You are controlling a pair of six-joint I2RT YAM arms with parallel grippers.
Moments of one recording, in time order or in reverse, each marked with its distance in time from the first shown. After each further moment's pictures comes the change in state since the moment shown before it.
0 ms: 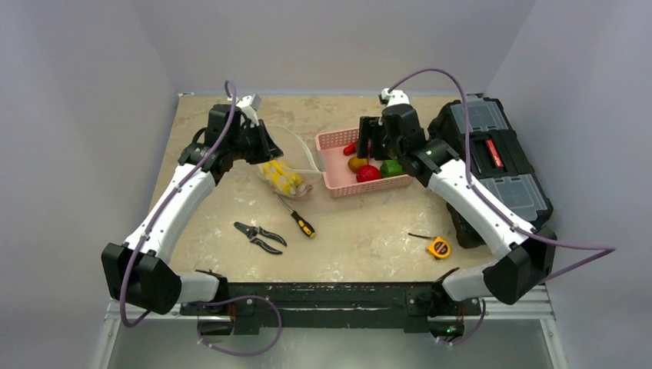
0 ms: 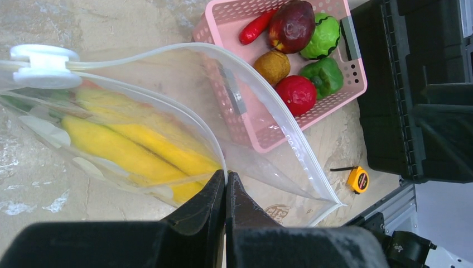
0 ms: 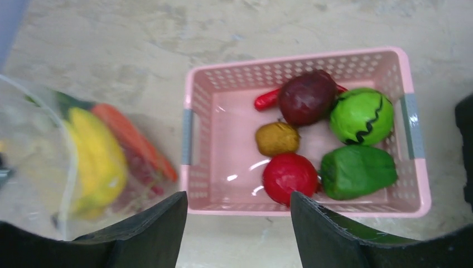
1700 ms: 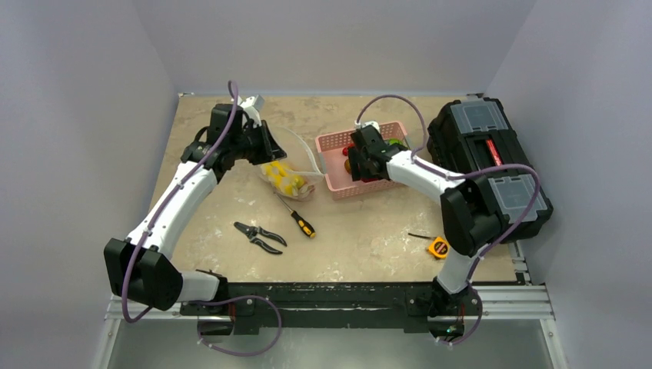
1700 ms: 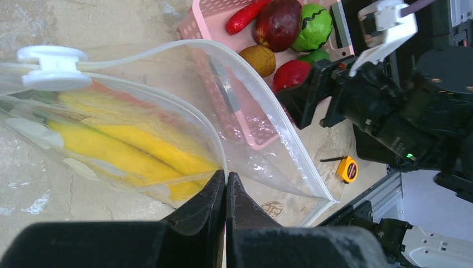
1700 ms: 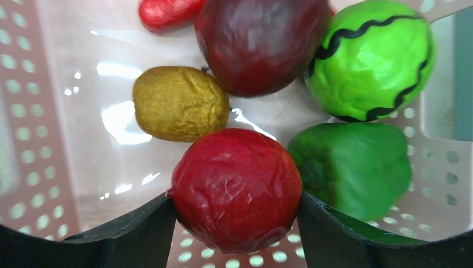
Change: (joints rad) left arm 0.000 0.023 0.006 -0.005 0.052 -0.015; right arm -0.026 0.416 -0.139 0.094 0.181 -0.108
